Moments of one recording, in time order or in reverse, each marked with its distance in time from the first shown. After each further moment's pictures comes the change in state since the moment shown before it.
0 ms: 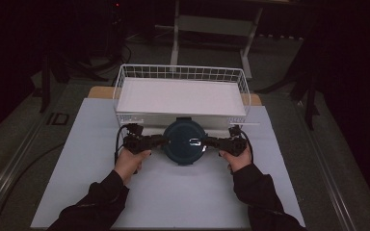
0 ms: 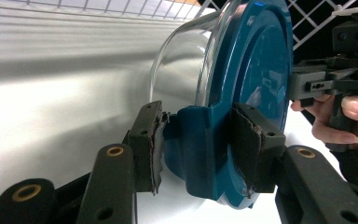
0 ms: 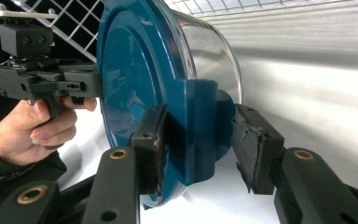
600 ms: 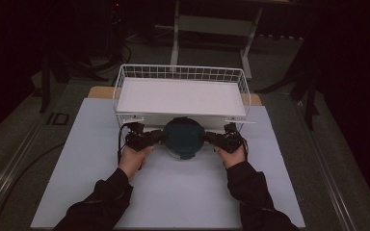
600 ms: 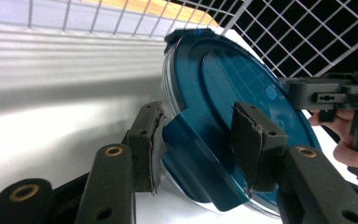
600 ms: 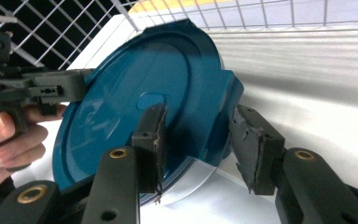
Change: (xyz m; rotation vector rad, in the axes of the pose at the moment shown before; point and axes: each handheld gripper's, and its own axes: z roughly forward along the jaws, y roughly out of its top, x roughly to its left) left arm 0.007 0.000 0.012 -0.090 0.080 0.018; right arm 0.002 0.006 0.016 -0.073 -0.172 -0.059
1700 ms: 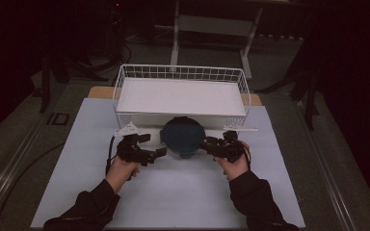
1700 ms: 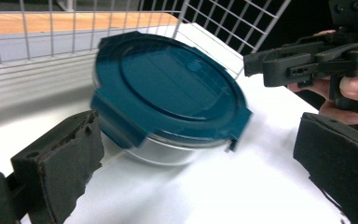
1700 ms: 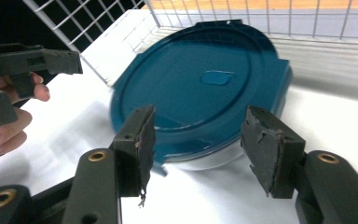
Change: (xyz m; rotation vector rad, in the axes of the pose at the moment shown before) left arm -0.044 -0.014 -0.055 -0.006 -0.088 0.227; right arm 0.049 -0.014 -0.030 -0.016 -0.036 -0.137
